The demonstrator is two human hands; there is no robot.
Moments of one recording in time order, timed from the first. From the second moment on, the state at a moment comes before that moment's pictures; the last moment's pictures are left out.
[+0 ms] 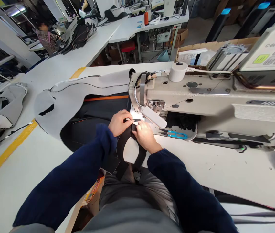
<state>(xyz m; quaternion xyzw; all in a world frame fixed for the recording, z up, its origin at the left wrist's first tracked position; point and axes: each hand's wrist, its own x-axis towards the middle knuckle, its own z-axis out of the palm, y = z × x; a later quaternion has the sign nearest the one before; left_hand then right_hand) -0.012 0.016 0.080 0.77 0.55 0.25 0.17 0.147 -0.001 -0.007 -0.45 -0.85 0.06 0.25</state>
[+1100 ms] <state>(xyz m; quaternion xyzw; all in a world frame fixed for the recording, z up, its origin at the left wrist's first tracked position) -0.020 0.047 0.025 0.97 0.25 0.06 -0.05 0.126 -0.008 -0.030 -0.44 -0.88 -0.05 0.15</state>
